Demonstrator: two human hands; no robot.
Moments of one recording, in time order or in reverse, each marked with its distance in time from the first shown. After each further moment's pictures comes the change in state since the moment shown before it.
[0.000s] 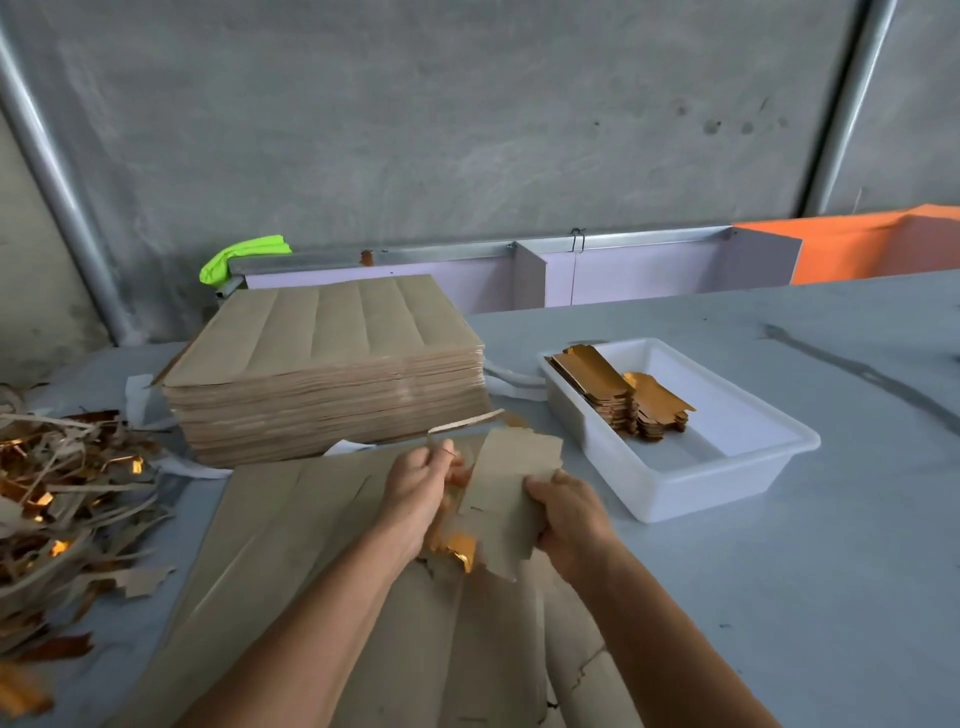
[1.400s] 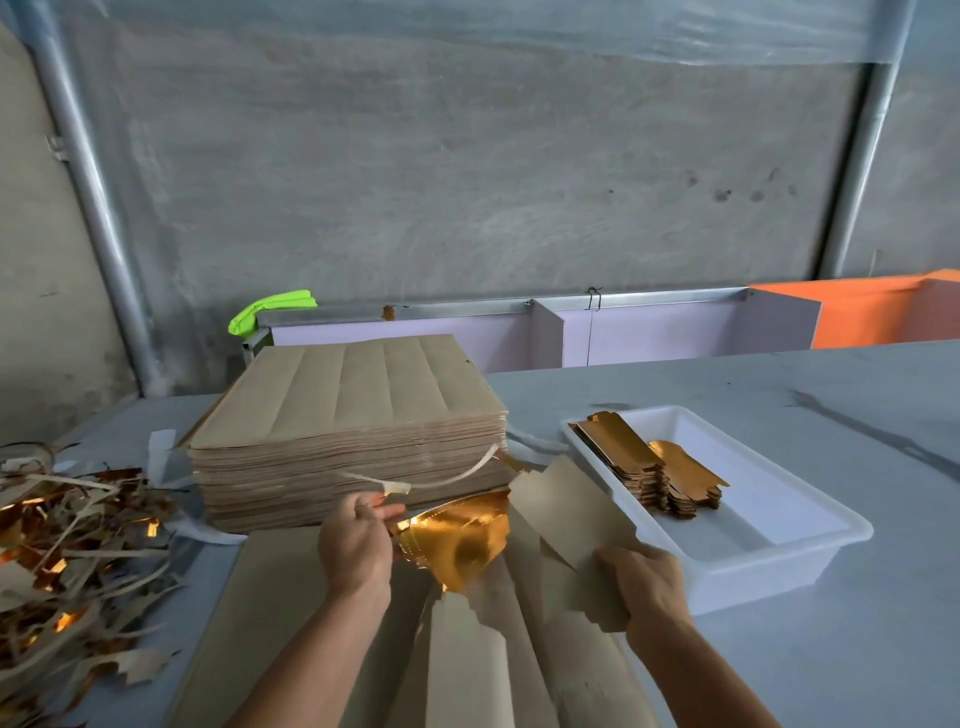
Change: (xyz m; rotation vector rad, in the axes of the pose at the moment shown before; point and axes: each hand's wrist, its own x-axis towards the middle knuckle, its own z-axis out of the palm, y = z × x) left_hand 0.032 0.005 -0.047 -0.166 0.451 -0.009; right_hand 0.036 -0.012 -0.031 -0.194 0.330 -0.021
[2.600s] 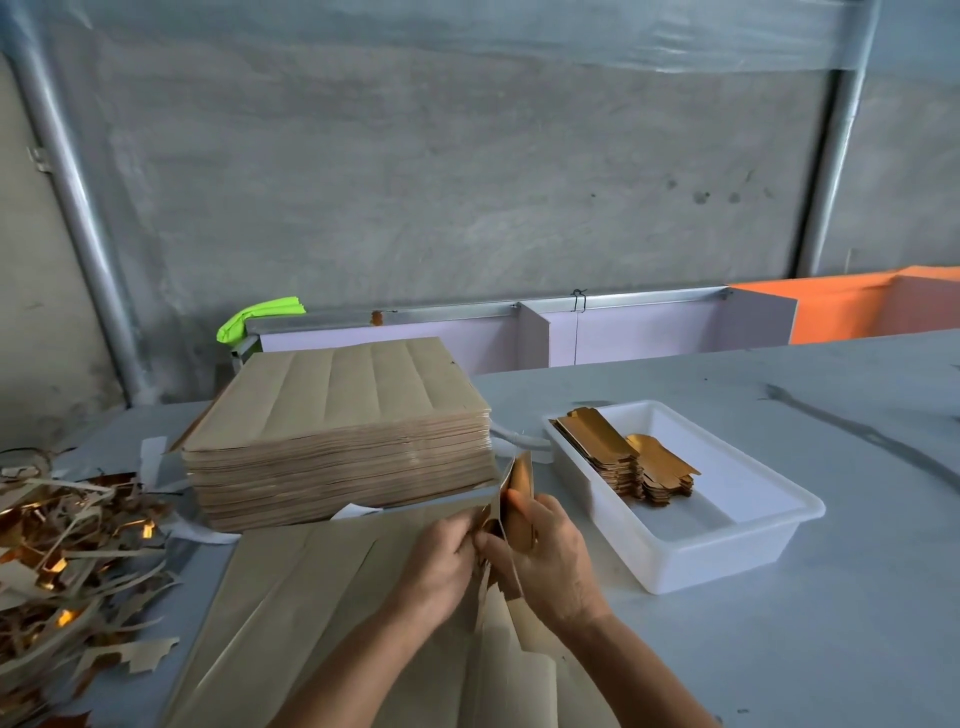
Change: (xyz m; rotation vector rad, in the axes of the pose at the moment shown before) left_hand -0.064 -0.001 0.017 0.256 -0.755 0.465; right_hand -0.058 -0.005 0.030 -0.478 -0.246 -0.817
